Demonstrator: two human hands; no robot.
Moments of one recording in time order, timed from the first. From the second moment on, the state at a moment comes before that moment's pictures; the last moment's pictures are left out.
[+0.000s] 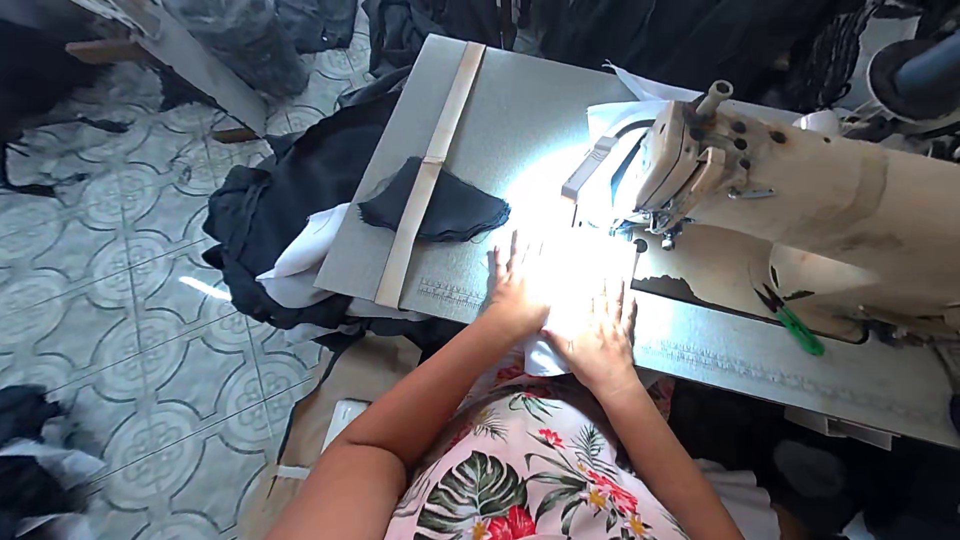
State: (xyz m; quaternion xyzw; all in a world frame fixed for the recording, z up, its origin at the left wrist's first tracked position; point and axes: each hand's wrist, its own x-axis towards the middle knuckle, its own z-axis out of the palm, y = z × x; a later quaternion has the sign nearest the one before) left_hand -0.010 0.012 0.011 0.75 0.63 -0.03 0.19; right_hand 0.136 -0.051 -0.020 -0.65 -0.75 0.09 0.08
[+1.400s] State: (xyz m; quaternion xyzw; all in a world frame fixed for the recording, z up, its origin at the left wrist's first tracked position) left_hand -0.009 0.017 0.008 0.74 0.64 0.00 0.22; right_hand 0.179 -0.028 0.015 -0.61 -0.75 0.07 0.24
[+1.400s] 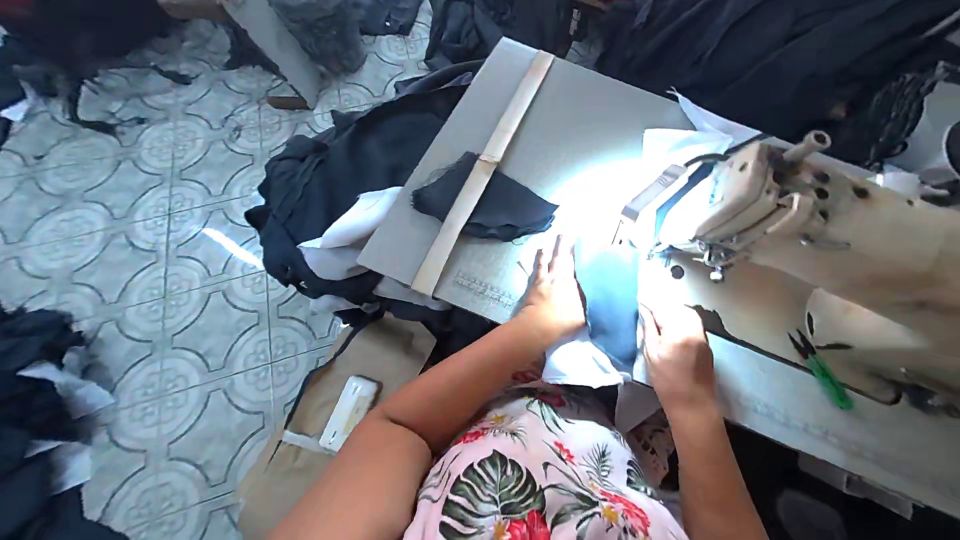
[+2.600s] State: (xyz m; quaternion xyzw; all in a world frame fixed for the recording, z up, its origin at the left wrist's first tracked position) left_hand -0.013 0.019 -0.009 0.78 0.59 0.13 0.15; right_hand 0.184 -0.055 -0.032 -0.66 -0.71 0.02 0.24
